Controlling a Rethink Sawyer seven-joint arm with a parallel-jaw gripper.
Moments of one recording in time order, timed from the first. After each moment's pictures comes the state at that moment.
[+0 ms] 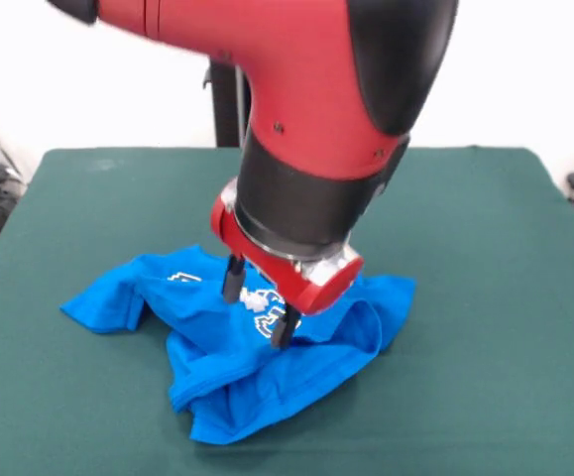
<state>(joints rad) -0.16 -0.26 0.08 0.67 -0.36 1.30 2.47</state>
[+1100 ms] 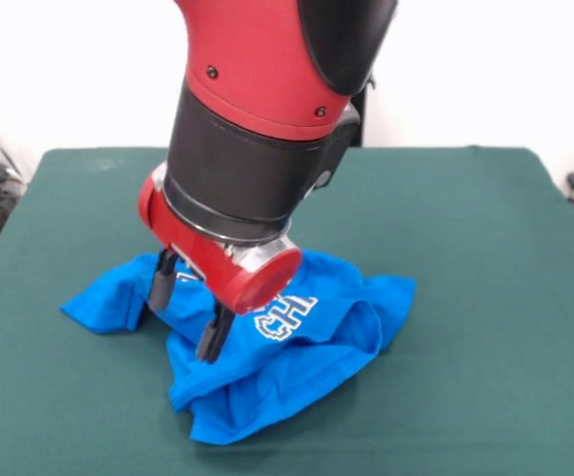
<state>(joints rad) -0.17 -0.27 0.00 0.64 -0.36 1.17 2.47</state>
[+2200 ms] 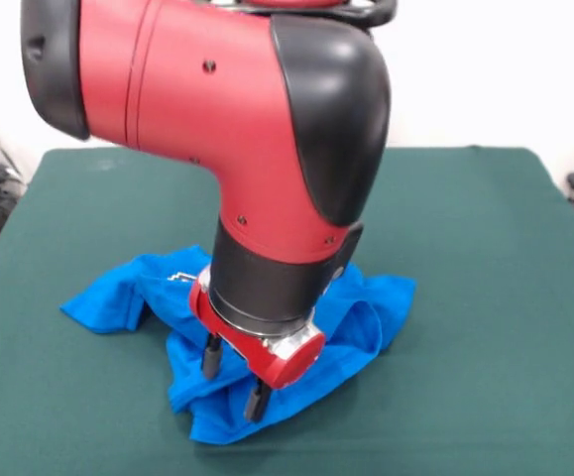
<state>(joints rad) -0.17 -0.15 -0.01 0.71 -0.27 1.02 2.47</state>
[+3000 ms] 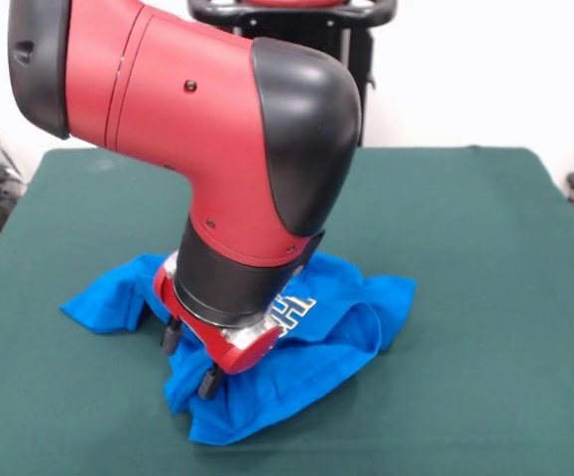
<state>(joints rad) -0.16 -0.13 -0.11 0.72 -0.28 1.05 2.47</state>
